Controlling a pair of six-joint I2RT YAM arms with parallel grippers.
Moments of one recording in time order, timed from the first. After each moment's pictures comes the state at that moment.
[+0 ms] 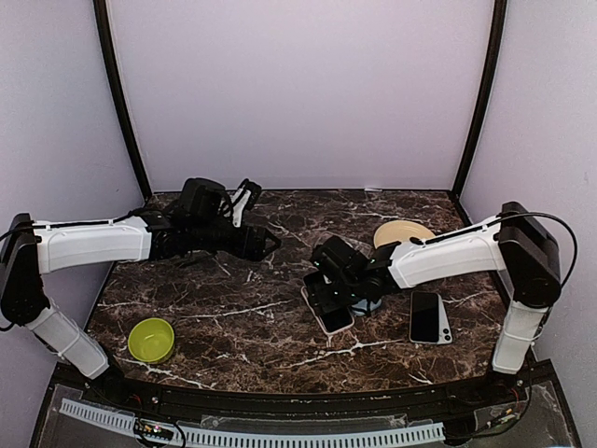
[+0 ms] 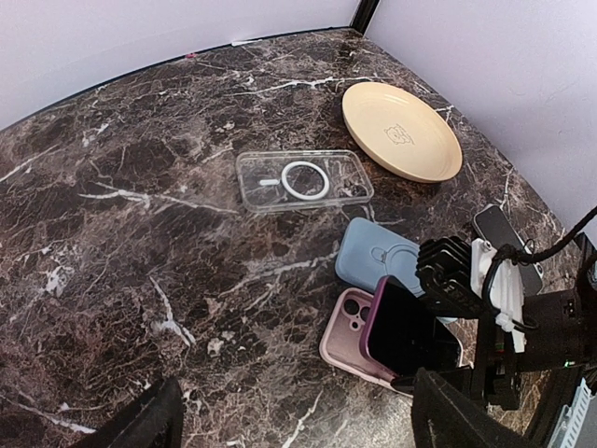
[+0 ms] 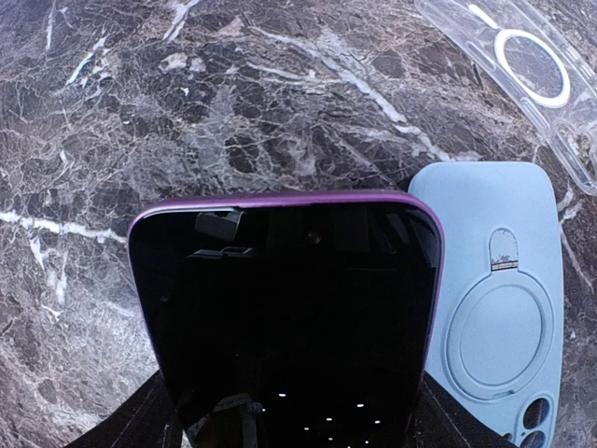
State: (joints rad) left arm -0.70 1.50 1.03 -0.10 0.15 -0.22; right arm 1.03 1.83 1.13 -0.32 0.25 0.52
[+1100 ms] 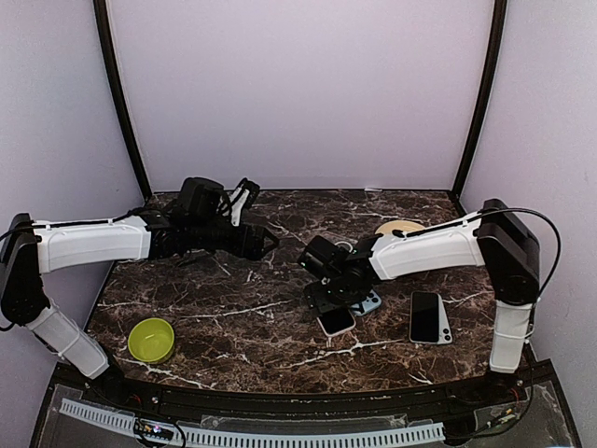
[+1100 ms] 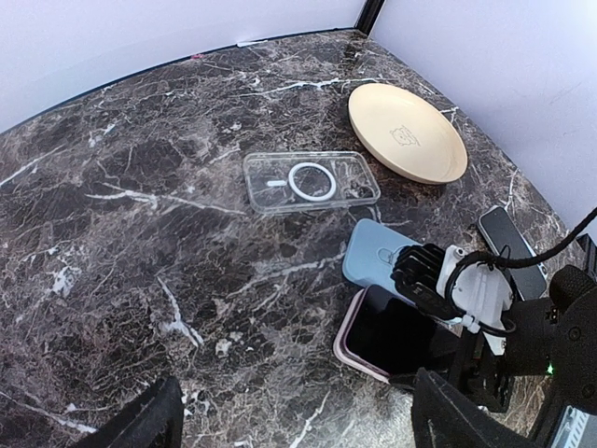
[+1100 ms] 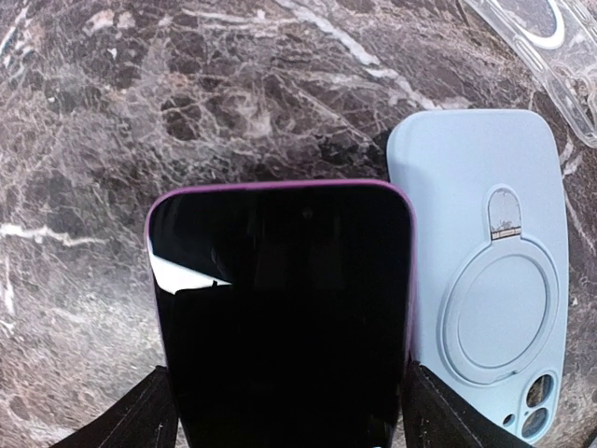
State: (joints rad) left arm -0.69 1.50 1.03 -0.10 0.15 -0.21; right arm 1.02 1.94 1.29 -0.56 0.26 0.61
